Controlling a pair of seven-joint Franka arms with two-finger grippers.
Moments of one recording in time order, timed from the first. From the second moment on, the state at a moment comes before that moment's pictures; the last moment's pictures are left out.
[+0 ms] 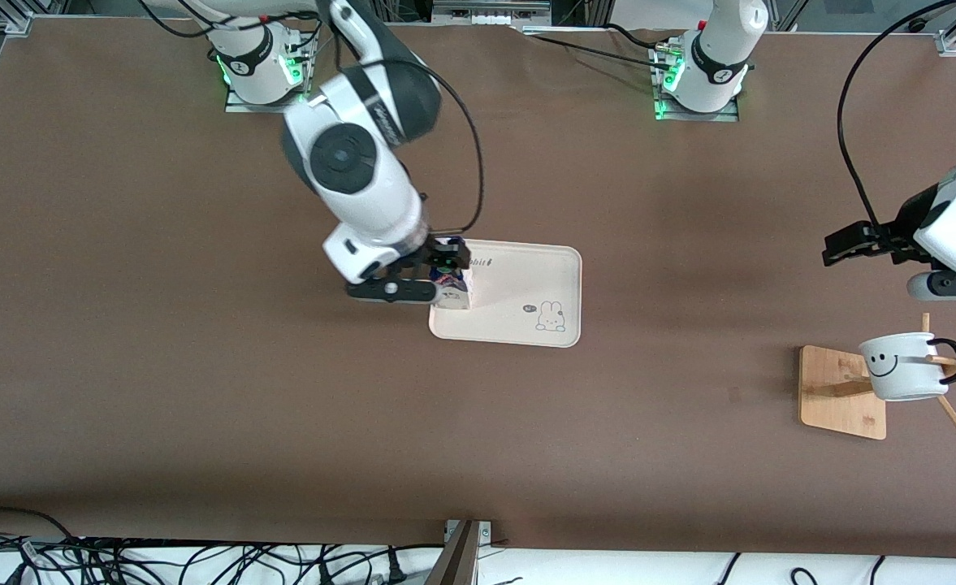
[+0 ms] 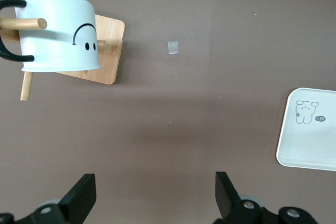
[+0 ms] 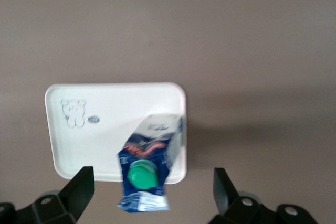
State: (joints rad) left arm 0.02 0.21 -0.01 -1.47 0.00 1.61 -0.05; right arm 0.68 0.52 -0.16 -1.26 0.18 1.83 0.62
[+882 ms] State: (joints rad) left arm 0.11 0.04 -0.01 -1.86 -0.01 2.06 -0.27; right arm 0.62 0.12 -0.45 -1.44 0.12 1.45 0.20
